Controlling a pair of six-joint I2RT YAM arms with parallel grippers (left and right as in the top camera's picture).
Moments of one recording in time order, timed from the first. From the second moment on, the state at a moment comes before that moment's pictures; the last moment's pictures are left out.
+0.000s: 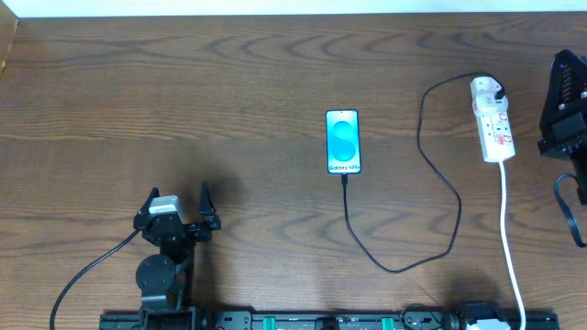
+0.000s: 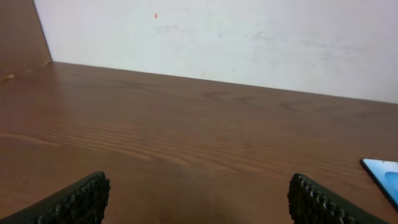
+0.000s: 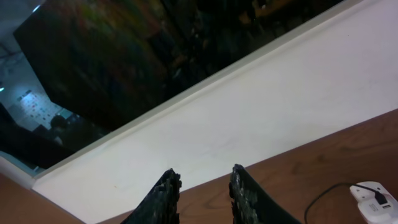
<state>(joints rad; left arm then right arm) 0.04 0.01 0.03 -0.13 -0.02 -0.09 0.09 0.94 1.63 -0.72 -0.01 0.54</state>
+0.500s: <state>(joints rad) 0.04 0.01 0.03 -0.13 -0.01 -0.07 0.09 0.92 1.63 -0.65 -0.01 0.40</state>
